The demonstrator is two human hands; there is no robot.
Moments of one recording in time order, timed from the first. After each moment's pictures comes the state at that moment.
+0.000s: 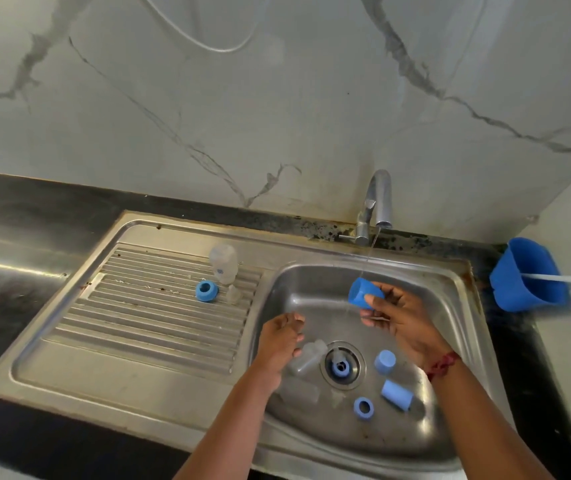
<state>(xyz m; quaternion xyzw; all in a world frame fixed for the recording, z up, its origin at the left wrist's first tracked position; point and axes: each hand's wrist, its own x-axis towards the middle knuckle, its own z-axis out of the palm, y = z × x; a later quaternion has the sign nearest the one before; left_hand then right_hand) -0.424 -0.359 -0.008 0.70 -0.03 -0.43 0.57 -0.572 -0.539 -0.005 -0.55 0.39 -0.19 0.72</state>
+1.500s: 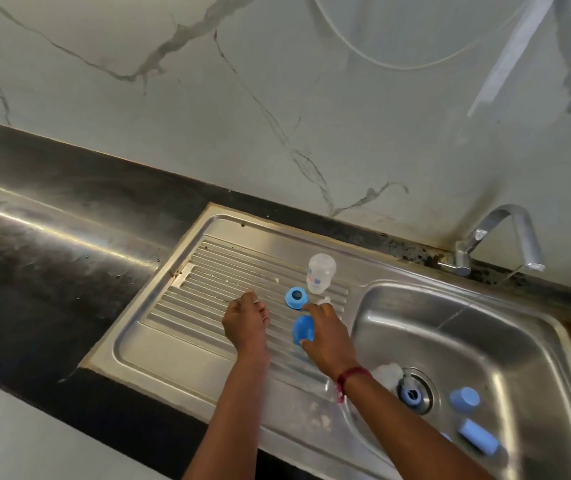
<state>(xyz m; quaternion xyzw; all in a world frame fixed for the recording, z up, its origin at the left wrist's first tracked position) -0.246 -0.243 0.008 0.59 0.23 -0.16 0.76 -0.348 -0.336 -0.020 -0.90 0.28 -0.02 0.32</state>
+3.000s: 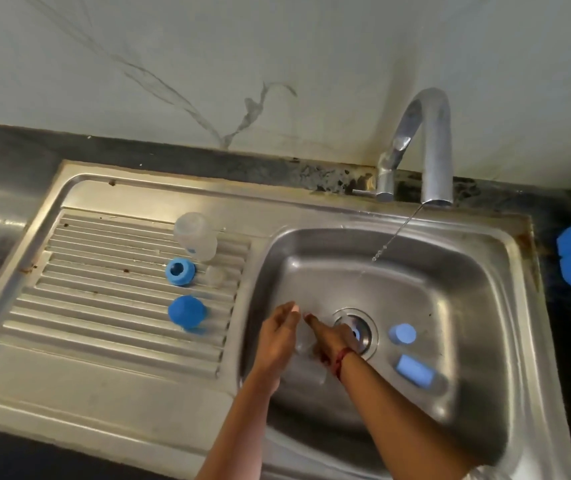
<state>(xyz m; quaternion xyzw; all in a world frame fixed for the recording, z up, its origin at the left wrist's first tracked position) -0.408 -0.378 -0.103 0.74 -0.02 -0.43 0.51 -0.483 -0.466 -0.159 -0.44 0.66 0.09 0.59</state>
